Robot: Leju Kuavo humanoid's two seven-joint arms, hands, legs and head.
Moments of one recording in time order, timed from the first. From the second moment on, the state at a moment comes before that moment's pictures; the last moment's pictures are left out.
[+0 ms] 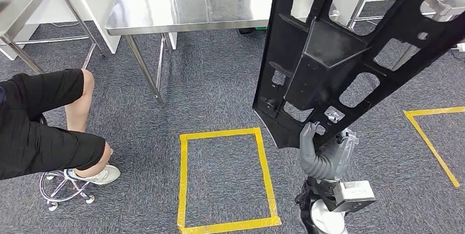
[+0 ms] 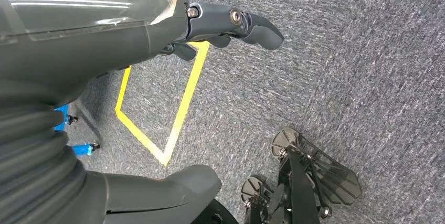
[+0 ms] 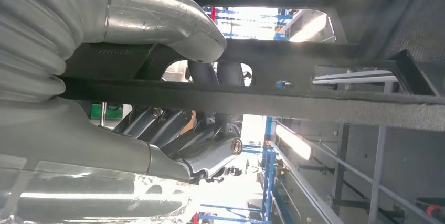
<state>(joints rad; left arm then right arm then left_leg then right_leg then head) -0.03 -0.08 -0.49 -0.15 0.99 0.41 -0.08 0.03 0.06 0.28 -1.79 0.16 -0.40 -0.60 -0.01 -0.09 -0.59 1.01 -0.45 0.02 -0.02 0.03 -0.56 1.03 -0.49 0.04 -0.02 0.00</state>
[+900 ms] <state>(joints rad) -0.03 -0.08 -0.50 -0.15 0.95 0.38 -0.10 0.15 0.02 0.18 -1.83 0.11 -0.35 -0.67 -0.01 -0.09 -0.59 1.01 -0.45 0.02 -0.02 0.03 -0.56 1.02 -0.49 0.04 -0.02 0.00</state>
